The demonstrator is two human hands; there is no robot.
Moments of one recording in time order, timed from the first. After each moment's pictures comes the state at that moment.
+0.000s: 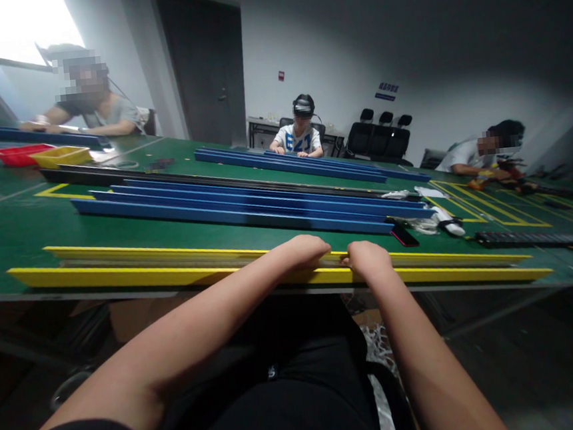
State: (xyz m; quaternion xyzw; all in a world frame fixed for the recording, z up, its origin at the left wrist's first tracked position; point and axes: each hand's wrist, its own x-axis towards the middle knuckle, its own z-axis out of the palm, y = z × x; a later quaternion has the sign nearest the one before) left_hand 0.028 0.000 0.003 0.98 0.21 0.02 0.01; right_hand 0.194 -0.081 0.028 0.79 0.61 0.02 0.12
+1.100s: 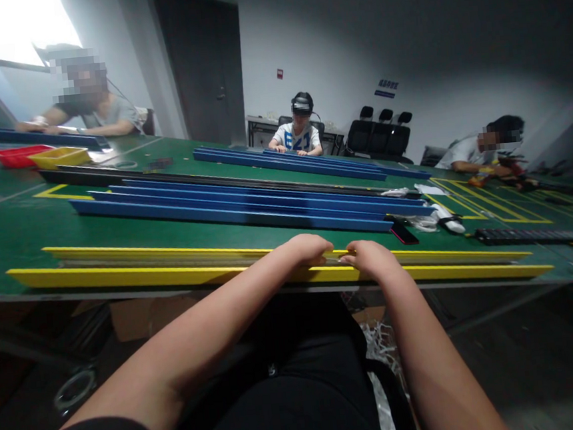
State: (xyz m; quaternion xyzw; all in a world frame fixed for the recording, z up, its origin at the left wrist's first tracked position) left_hand 0.042 0.006 -0.004 0.97 0.23 0.01 0.03; right_hand 0.221 -0.087 0.022 0.76 0.65 -0.02 0.04
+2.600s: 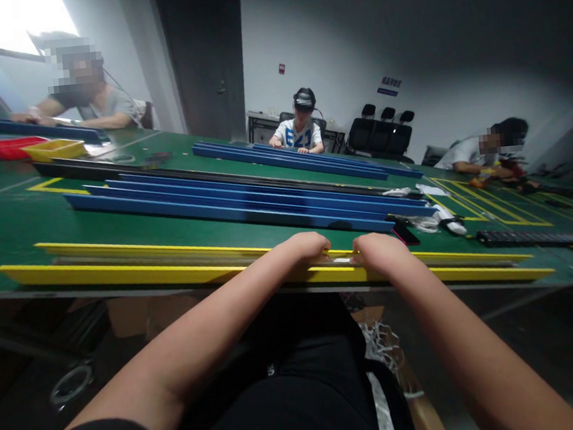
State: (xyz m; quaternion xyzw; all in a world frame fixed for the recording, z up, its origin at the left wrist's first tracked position) left_hand 0.040 0.007 0.001 0.96 0.27 0.02 0.08; right_hand 0.206 -0.088 0.065 0.72 0.67 0.02 0.18
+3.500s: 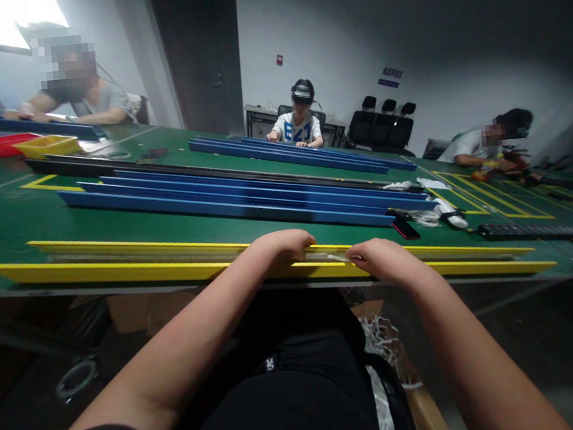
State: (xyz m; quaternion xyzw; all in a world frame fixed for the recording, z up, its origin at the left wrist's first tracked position) left_hand -0.002 0.017 0.000 0.94 0.28 -0.03 0.21; right_hand 0.211 -0.120 0.063 0.62 0.78 0.01 0.10
